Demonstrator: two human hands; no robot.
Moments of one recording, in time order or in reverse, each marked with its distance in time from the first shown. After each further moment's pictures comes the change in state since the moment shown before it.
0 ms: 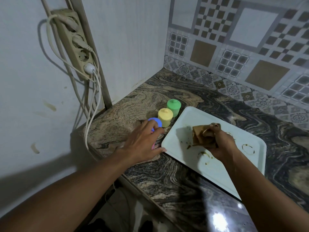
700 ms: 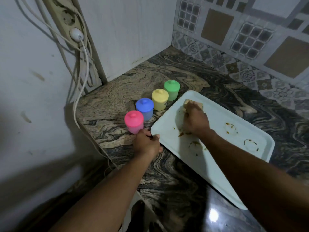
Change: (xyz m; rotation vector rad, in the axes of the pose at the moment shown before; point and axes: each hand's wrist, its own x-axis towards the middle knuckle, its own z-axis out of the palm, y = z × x) left_hand 0.015 0.084 0.108 -1.026 0.280 -1.372; right_hand 0.085 0.024 0.035 -1.442 -0.232 -0.735
